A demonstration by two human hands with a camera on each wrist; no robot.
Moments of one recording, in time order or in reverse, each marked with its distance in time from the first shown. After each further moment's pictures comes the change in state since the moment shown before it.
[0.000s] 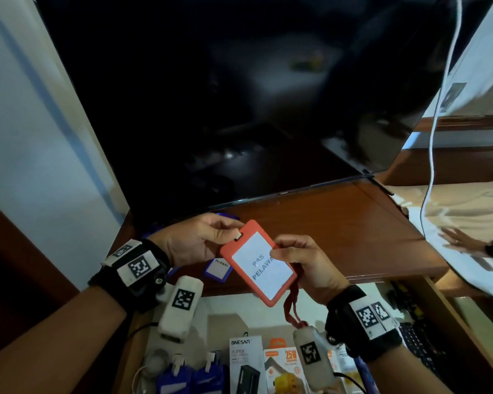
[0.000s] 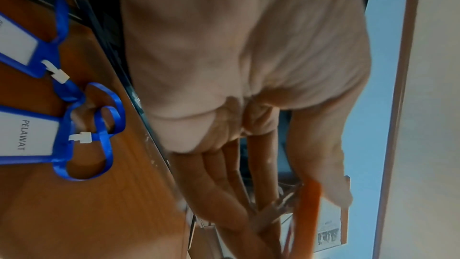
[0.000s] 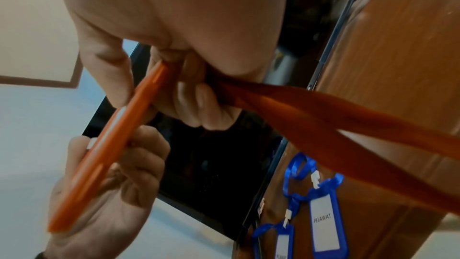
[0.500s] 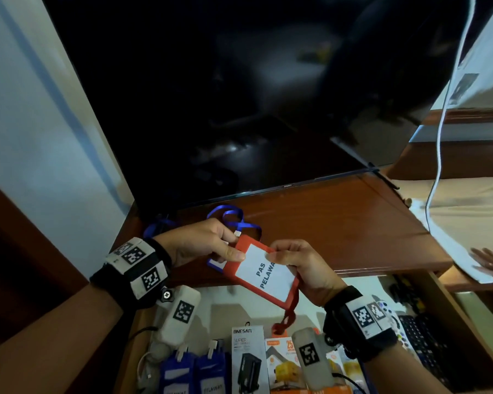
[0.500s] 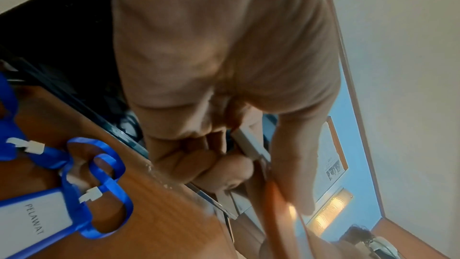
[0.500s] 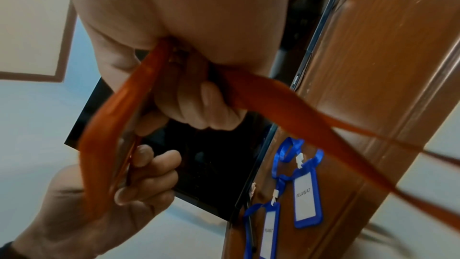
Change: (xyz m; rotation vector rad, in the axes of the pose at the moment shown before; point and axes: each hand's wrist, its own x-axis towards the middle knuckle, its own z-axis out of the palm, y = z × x) left_hand -0.003 -0.010 0.004 0.515 -0.030 -0.136; right_hand -0.002 0.018 0.001 0.020 0.019 0.120
